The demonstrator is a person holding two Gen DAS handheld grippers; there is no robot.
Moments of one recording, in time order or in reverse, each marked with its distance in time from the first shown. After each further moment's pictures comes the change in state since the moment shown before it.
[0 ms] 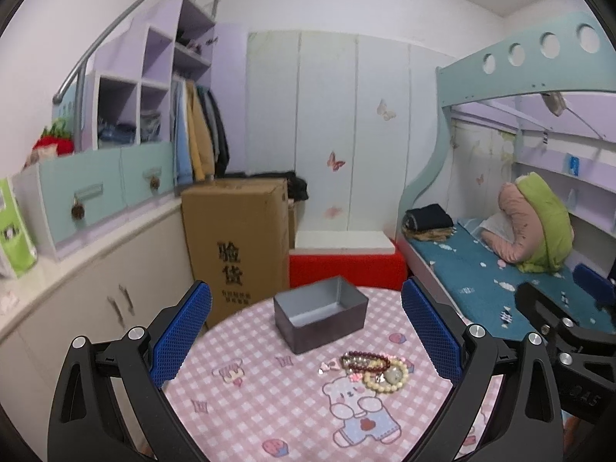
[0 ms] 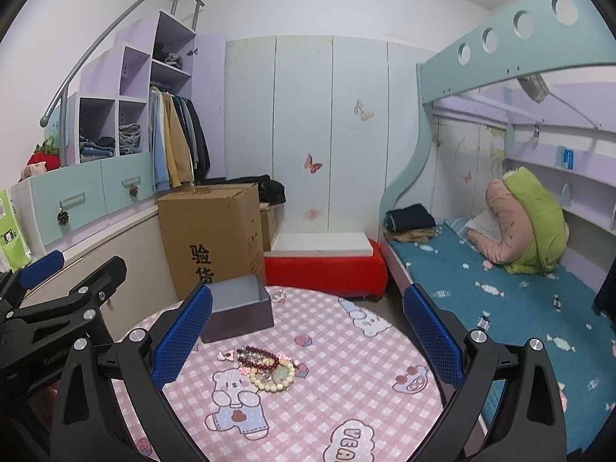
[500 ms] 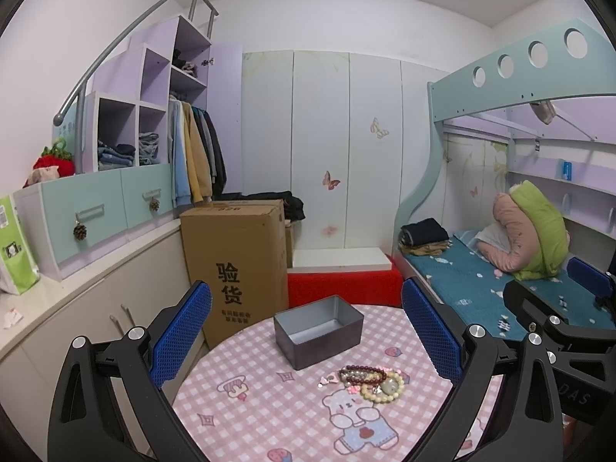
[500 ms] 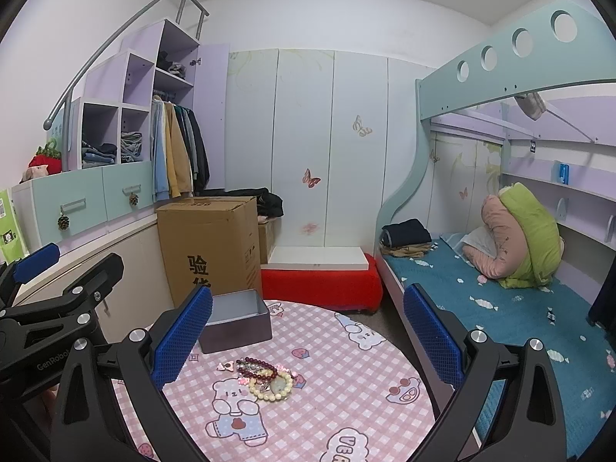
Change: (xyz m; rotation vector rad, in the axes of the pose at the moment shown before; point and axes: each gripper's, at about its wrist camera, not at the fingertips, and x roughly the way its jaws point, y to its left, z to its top) left arm -0.029 -0.004 0.010 0.042 -0.092 -0.017; right arm -0.017 0.005 0.008 -0.031 -0.063 -0.015
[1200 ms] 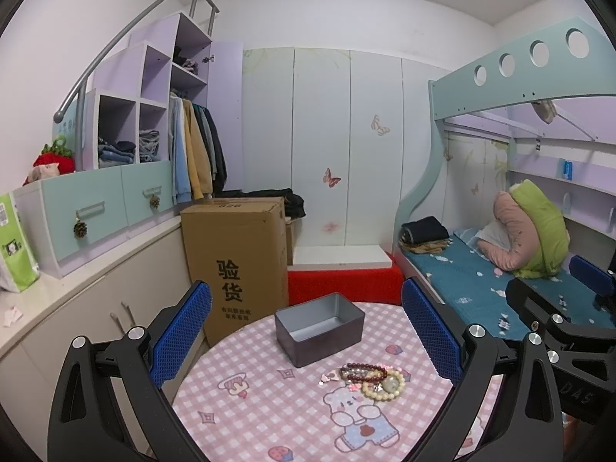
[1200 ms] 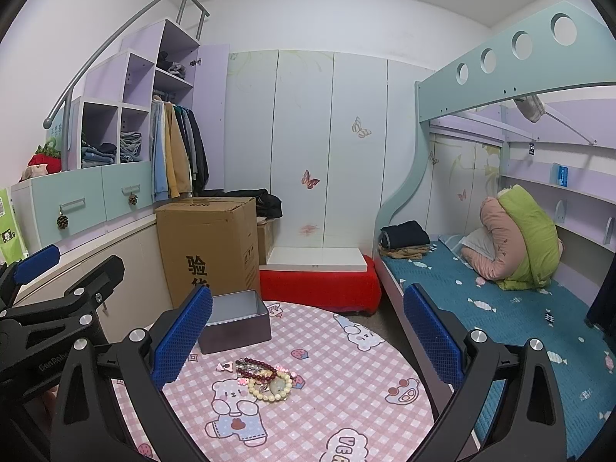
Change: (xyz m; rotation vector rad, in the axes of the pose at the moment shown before) left arm 0.003 0.004 -0.004 -0.003 0.012 -0.001; right arm -0.013 0.002 0.014 -0.006 -0.005 -0.002
